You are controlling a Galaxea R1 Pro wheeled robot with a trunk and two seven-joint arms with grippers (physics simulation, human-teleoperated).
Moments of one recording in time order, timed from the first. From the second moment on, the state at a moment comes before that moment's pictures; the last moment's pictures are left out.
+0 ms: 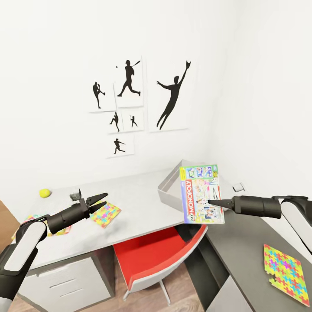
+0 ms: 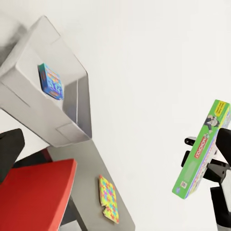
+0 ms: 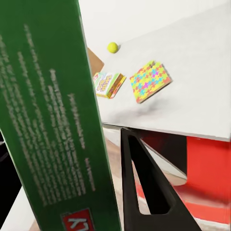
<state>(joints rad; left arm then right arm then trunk) -0.46 0.34 0.04 -1.32 1.12 0.88 -0.57 -0.59 -0.57 0.12 -1.48 -0.83 1.04 0.84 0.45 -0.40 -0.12</state>
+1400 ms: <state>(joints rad) -0.42 0.34 0.09 -1.37 1.13 0.88 -0.54 -0.59 -0.57 0.12 -1.47 -0.82 1.04 0.84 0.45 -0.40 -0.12</state>
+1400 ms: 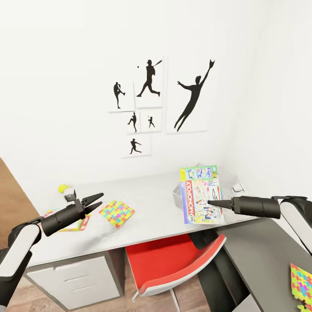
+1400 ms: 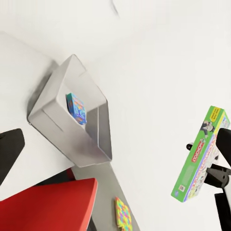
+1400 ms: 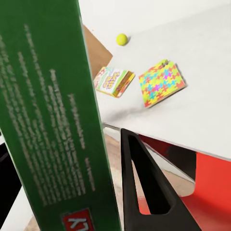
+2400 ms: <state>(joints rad) -0.42 0.34 0.09 -1.37 1.12 0.87 -0.54 -0.59 -0.57 0.12 -1.48 -0.81 1.04 0.84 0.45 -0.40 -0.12</state>
